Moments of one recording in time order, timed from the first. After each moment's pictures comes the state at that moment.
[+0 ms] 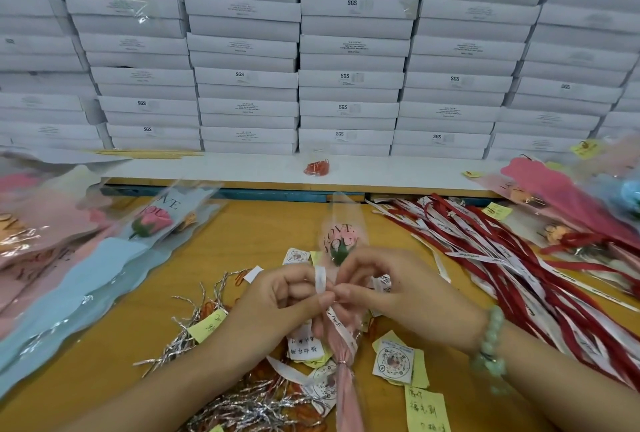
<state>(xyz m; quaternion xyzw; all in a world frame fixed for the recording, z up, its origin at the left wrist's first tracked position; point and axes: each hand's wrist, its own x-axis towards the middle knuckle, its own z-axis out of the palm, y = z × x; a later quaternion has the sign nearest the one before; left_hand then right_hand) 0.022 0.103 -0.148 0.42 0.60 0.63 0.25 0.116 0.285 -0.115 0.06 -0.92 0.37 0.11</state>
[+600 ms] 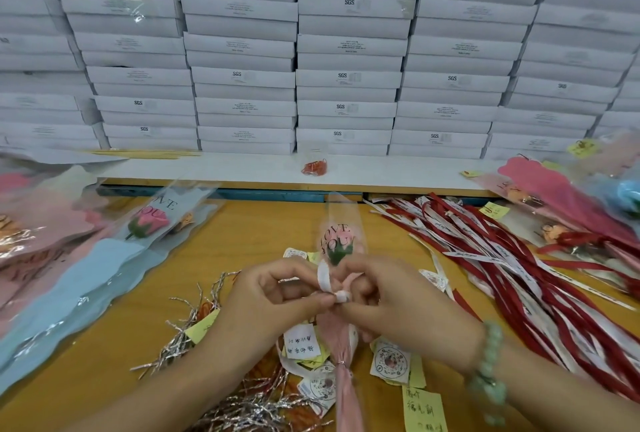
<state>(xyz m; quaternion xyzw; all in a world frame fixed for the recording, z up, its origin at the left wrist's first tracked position) 0.032 0.105 -0.140 0.37 0.56 0.71 0.21 0.124 0.269 -0.113 0.01 -0.92 0.38 0.07</state>
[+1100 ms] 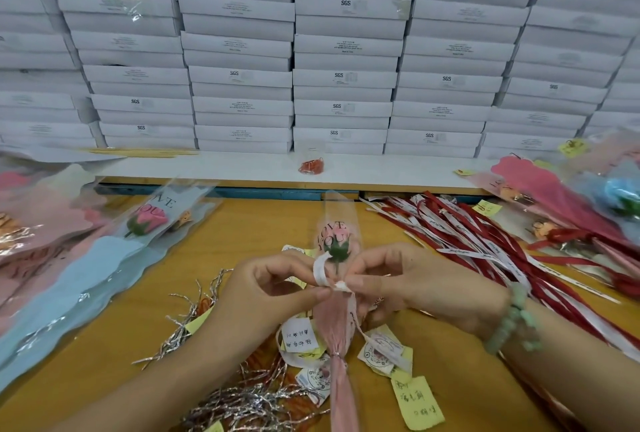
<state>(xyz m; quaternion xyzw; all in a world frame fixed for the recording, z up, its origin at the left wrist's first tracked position) 0.036 0.101 -0.128 0.38 0.60 0.68 0.16 0.130 0.292 -0.093 -0.01 -0.79 0.61 -0.06</state>
